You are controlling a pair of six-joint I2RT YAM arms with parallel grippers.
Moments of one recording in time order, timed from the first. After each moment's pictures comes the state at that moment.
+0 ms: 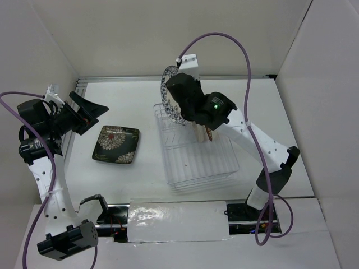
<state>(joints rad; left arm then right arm) 0.42 0.95 1.29 -0.82 0.79 -0.63 0.94 1.67 2.02 -0.88 0.84 0.32</state>
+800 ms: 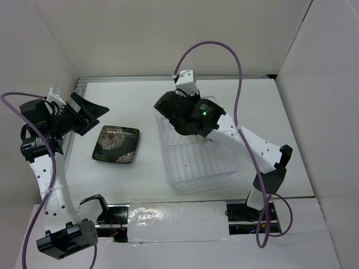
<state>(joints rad) 0.42 0.97 1.26 -0.80 0.79 -0.63 1.05 1.70 2.02 -1.18 1.15 0.46</state>
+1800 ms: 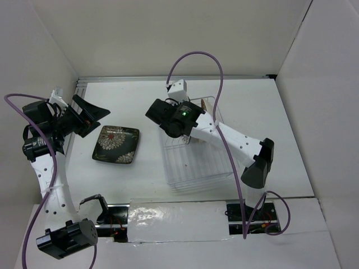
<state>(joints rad) 0.42 0.97 1.22 -0.80 0.79 -0.62 1.03 1.83 1.98 -1.26 1.08 0.62</state>
